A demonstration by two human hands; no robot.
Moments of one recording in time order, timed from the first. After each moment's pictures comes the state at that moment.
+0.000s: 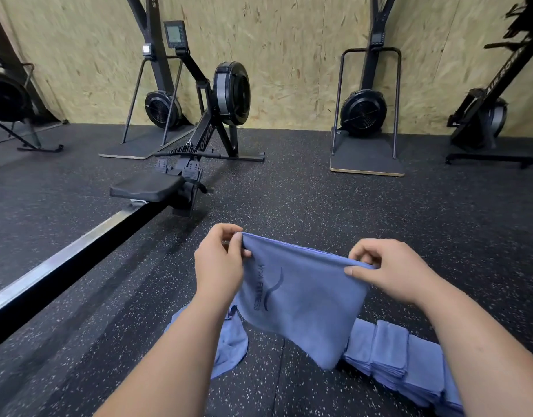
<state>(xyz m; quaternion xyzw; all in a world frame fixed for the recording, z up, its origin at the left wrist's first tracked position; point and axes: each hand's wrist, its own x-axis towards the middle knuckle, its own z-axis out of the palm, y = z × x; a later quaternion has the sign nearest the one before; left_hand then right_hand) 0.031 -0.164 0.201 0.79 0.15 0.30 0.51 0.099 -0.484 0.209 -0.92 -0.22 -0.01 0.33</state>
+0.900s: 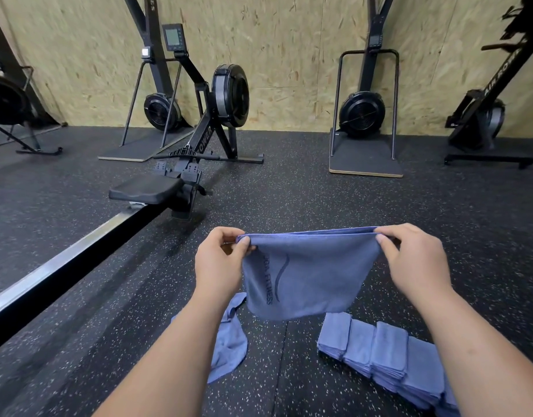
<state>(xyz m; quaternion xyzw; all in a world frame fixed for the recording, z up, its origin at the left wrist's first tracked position) 0.033 -0.164 0.201 0.76 0.12 0.28 0.57 0.107 -0.492 0.203 -0.91 -0.06 -0.29 0.29</state>
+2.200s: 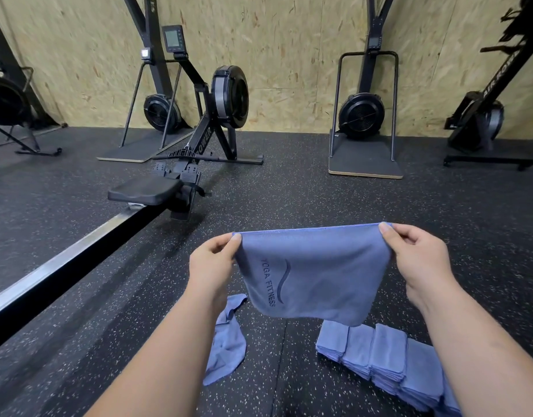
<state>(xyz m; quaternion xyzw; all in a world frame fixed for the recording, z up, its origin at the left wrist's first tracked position) 0.051 -0.154 0.187 0.61 0.22 0.20 0.73 0.114 -0.484 0.208 -0.67 0.07 -0.15 0.72</state>
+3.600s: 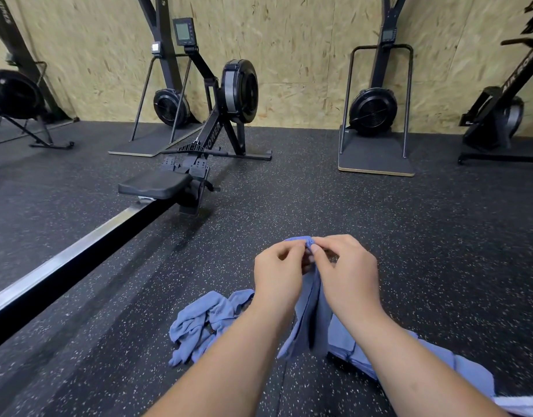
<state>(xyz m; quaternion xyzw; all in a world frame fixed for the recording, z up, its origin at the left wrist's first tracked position) 0.031 -0.254 0.201 0.61 0.14 0.14 0.77 0.057 -0.371 0.194 -0.85 -0.14 -0.24 0.46</state>
